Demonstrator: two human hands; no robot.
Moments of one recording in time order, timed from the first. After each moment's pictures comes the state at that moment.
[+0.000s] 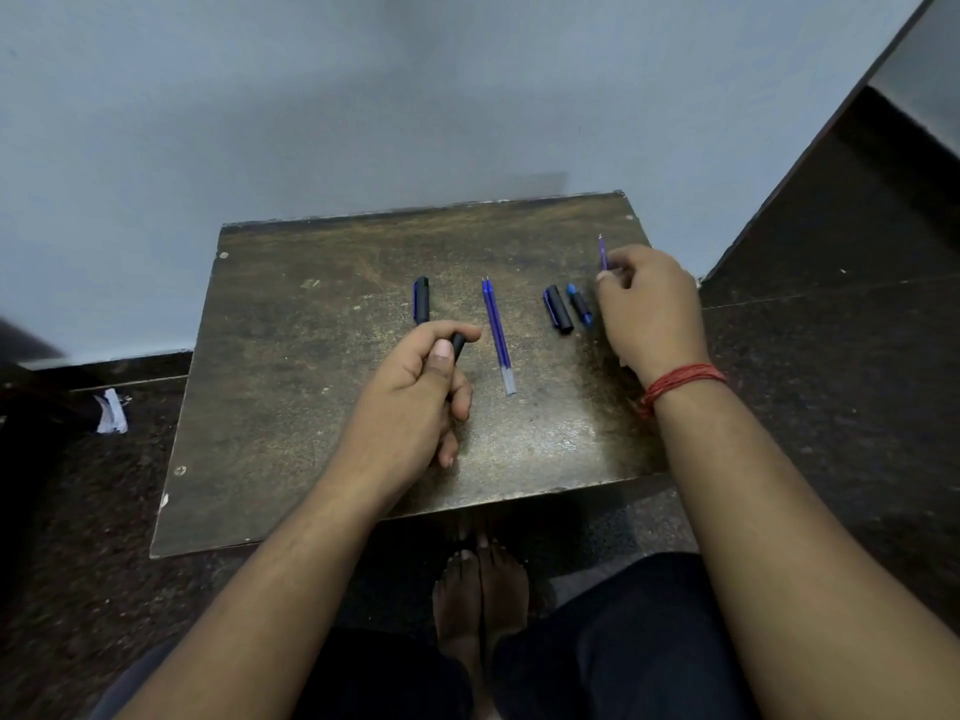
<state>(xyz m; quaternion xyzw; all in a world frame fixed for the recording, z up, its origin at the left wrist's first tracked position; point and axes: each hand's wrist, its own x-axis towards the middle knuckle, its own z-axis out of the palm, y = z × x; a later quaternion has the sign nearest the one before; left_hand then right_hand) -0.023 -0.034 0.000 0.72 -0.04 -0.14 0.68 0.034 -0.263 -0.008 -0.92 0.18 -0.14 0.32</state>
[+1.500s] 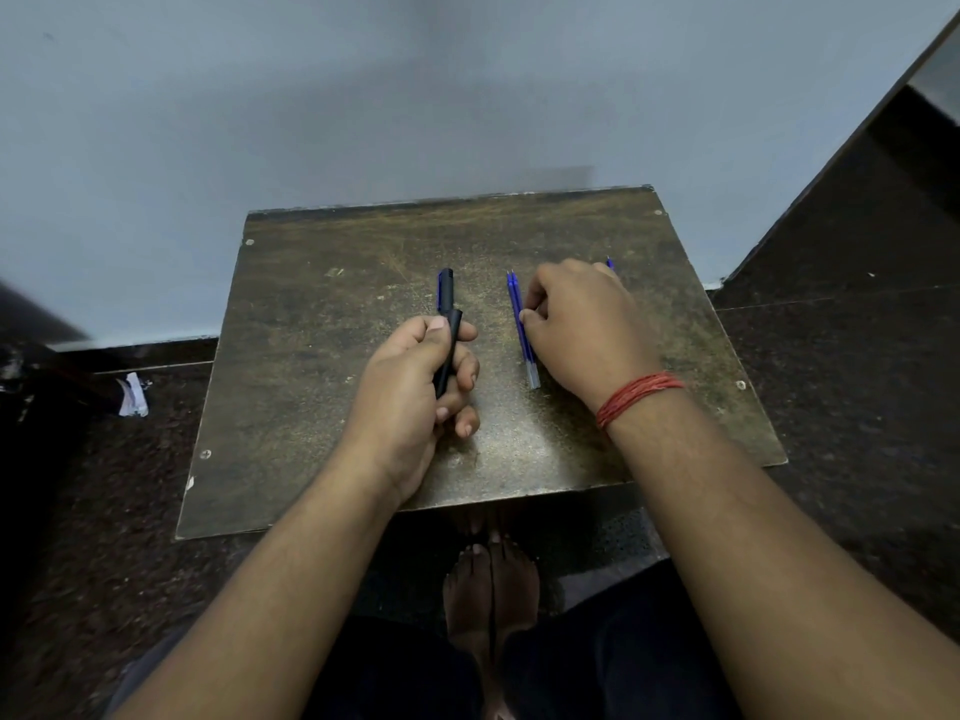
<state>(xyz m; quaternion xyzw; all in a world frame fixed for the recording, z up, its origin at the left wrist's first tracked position) -0.019 -0.029 0.008 0.56 0.08 -0.15 0.81 0.021 -0.190 0.006 -0.98 0.01 -0.06 0.16</state>
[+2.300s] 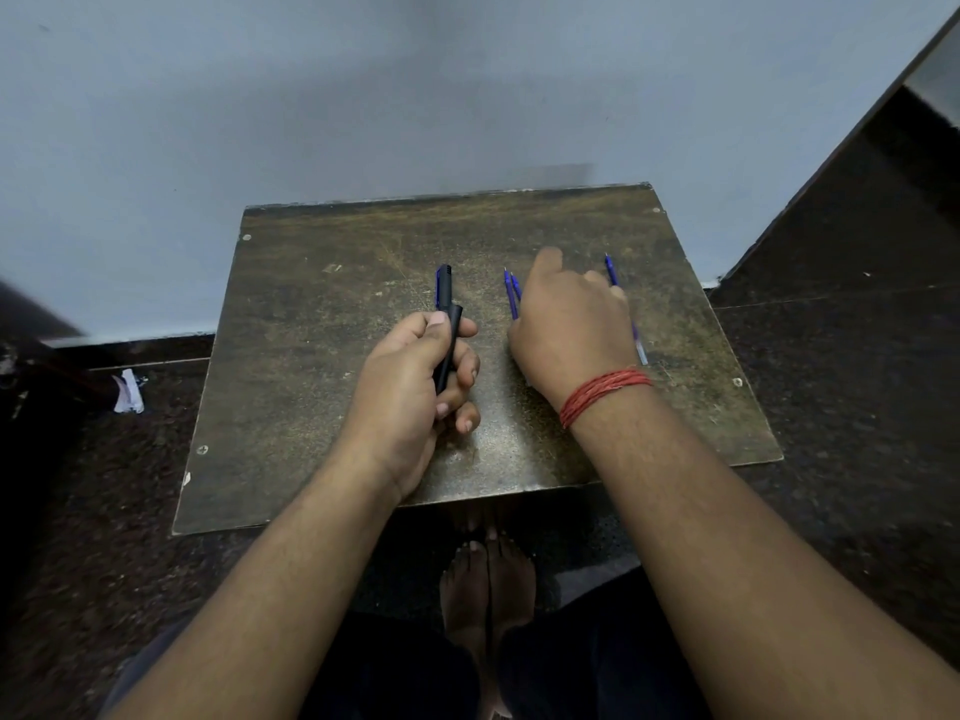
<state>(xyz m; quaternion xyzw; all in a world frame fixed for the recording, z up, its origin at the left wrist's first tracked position) -0.020 -0.032 0.011 0.55 0.08 -0.15 0.82 0.021 -0.166 0.005 -0.99 0.07 -0.08 0.08</state>
